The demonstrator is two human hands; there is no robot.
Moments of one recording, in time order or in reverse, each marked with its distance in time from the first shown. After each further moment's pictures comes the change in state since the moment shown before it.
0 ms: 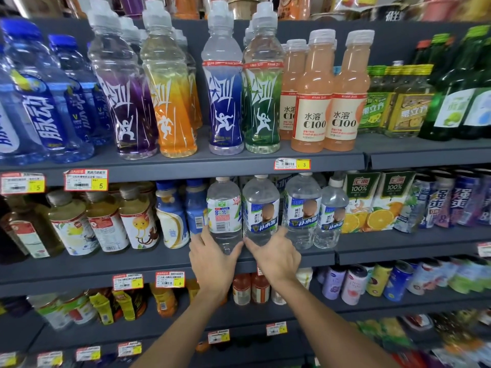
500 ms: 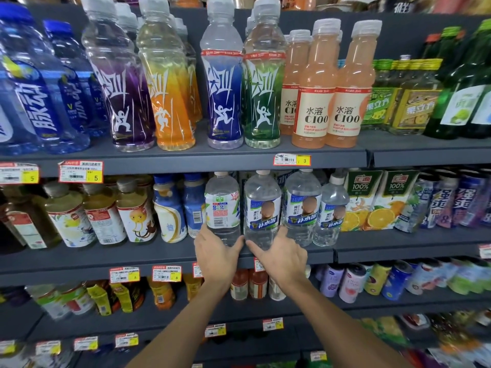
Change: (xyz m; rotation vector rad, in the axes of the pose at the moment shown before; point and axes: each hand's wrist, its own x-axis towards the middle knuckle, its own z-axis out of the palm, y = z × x) left_hand 0.001 0.009 0.018 -0.208 -0.046 -0.122; right_hand 0.007 0.029 -0.003 -0.175 0.003 -0.190
